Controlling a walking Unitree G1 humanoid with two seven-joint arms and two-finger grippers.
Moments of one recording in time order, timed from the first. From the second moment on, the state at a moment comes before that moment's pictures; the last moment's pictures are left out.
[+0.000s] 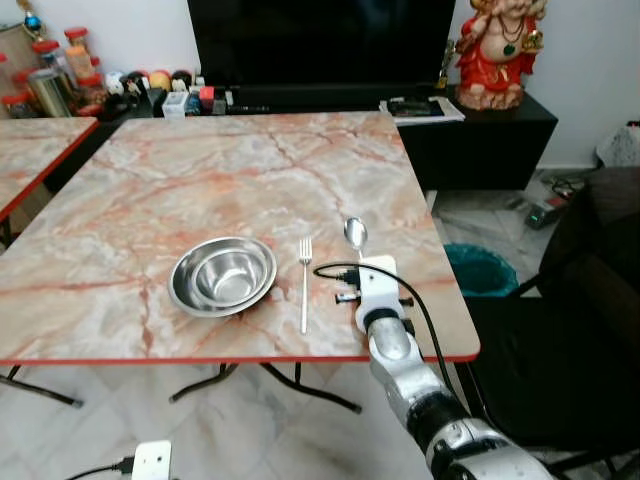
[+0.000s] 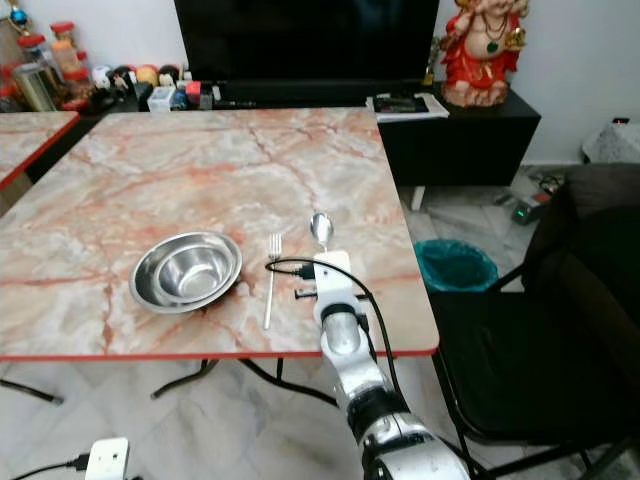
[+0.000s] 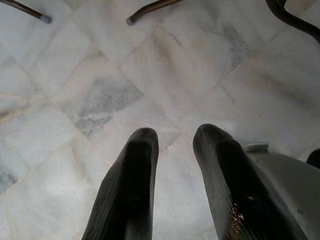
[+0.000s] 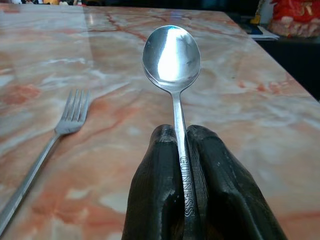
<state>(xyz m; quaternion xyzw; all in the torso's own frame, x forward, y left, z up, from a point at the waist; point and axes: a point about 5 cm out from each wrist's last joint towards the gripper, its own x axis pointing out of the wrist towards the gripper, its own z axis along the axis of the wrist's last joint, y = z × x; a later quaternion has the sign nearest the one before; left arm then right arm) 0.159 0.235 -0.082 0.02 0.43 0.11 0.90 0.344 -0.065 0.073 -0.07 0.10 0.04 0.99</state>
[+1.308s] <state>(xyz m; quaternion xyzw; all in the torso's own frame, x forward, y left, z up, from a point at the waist) 0.153 0.250 -0.080 0.03 0.42 0.12 0.90 0.351 -0.056 0.071 -0.10 0.18 0.05 0.98</state>
